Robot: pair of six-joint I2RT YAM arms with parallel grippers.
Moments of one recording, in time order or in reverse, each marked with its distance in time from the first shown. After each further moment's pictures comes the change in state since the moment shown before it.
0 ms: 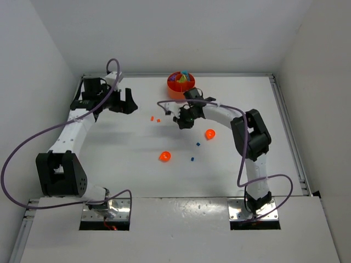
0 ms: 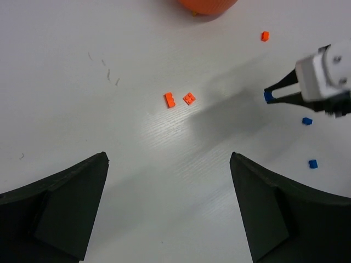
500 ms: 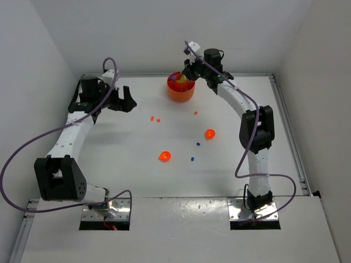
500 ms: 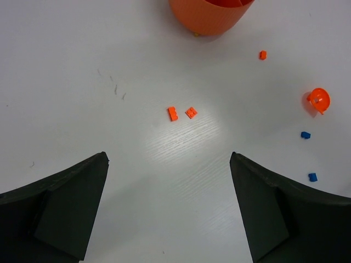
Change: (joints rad) left arm 0.005 -0.060 -0.042 0.076 -0.007 -0.034; right arm -0.183 0.040 0.389 0.426 0.058 0.624
